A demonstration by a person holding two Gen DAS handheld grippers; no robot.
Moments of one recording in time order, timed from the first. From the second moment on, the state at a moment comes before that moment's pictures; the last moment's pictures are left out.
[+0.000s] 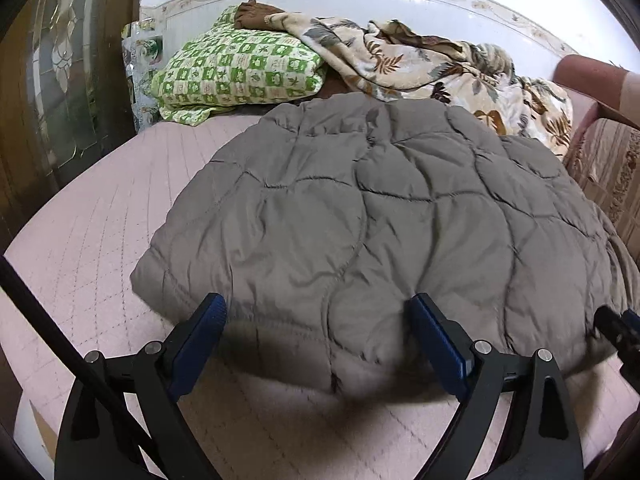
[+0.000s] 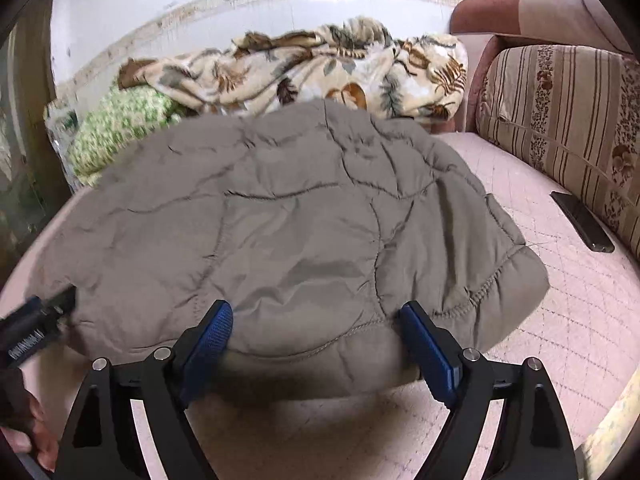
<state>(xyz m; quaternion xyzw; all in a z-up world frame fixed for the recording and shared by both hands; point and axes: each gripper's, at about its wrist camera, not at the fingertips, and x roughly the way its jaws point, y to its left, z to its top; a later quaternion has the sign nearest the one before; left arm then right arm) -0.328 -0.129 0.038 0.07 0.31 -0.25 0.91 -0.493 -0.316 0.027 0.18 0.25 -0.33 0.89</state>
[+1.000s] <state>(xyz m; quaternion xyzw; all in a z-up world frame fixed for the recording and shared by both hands) -0.427 -0.071 0.065 0.10 0.26 -0.28 0.92 -0.584 -0.222 0.058 0.17 0.15 -0.29 0.93</state>
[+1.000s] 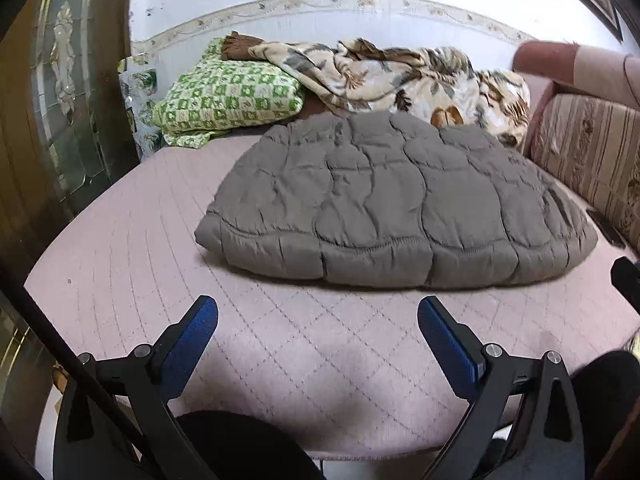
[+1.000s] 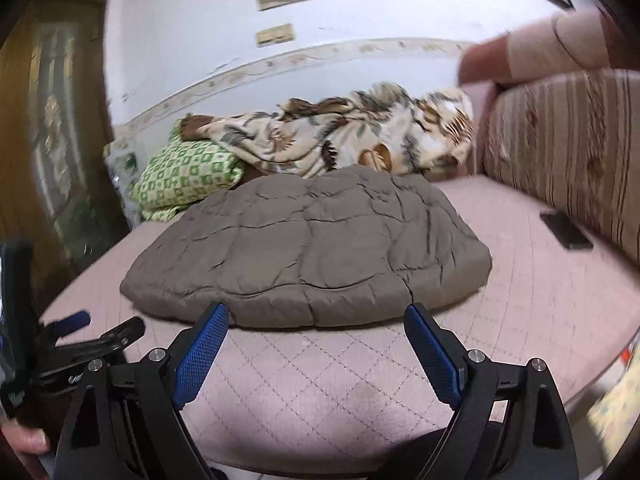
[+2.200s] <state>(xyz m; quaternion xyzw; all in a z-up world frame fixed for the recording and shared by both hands) -0.394 -0.118 0.050 0.18 0.32 -0.27 0.89 -0.538 -0.248 0.059 0.12 0.18 -0.31 0.92</state>
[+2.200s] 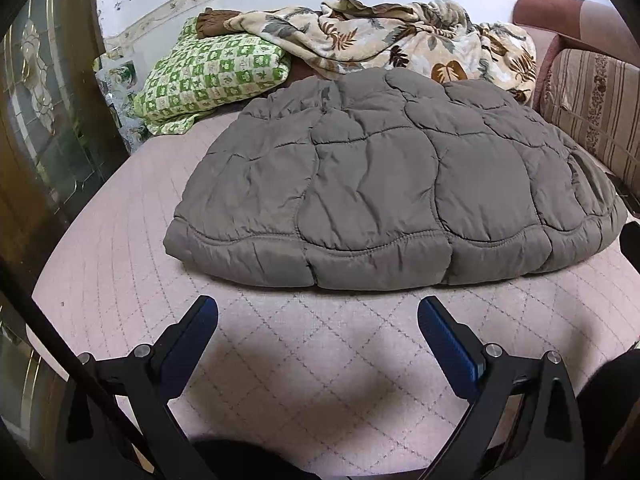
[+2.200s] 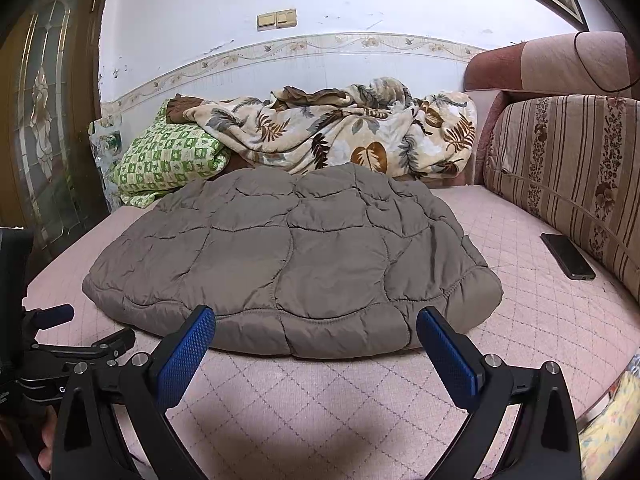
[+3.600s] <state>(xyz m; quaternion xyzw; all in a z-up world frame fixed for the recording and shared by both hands) -0.392 -0.116 0.046 0.18 0.32 -0.26 0.89 -0.538 -0.244 0.060 0.12 0.18 -0.31 0.92</state>
